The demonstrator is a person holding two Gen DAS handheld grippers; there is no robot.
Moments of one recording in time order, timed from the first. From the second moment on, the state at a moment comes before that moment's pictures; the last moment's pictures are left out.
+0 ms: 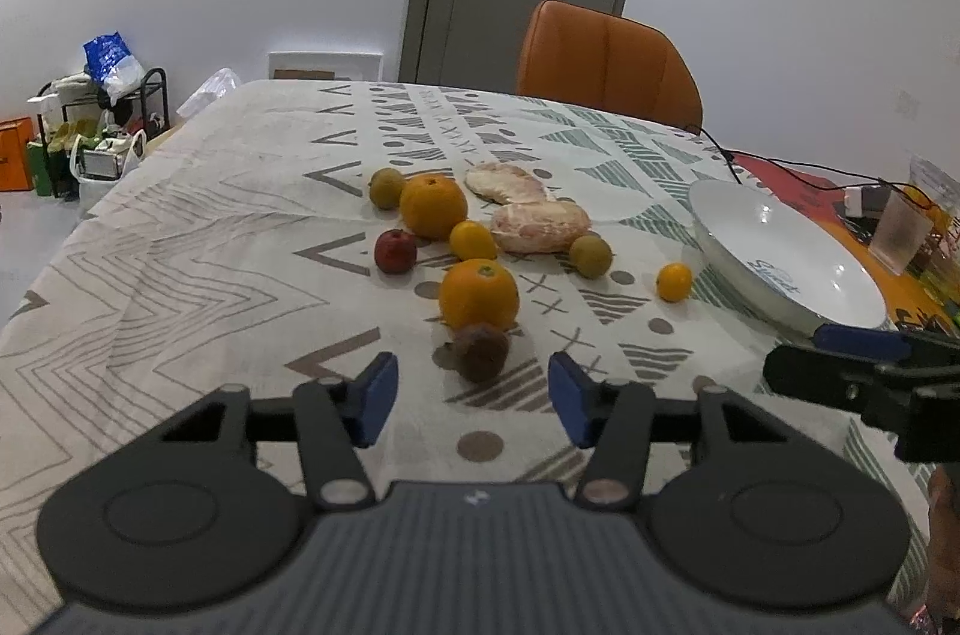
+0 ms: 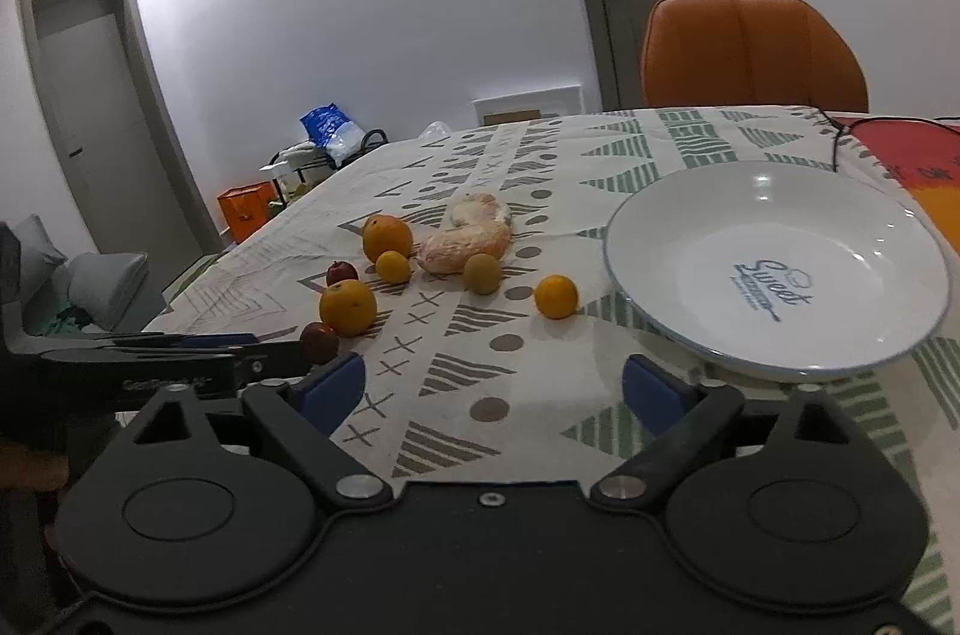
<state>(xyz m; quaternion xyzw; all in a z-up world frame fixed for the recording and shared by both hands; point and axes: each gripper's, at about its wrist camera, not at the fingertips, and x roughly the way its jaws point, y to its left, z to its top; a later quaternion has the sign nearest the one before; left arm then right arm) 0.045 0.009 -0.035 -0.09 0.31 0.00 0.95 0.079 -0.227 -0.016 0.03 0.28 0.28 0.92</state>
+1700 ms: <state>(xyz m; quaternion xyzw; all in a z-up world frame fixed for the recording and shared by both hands) 0.036 0.074 -0.036 -0.12 0.28 0.07 0.95 0.141 -0.101 -0.031 -0.02 0.31 0.37 0.88</state>
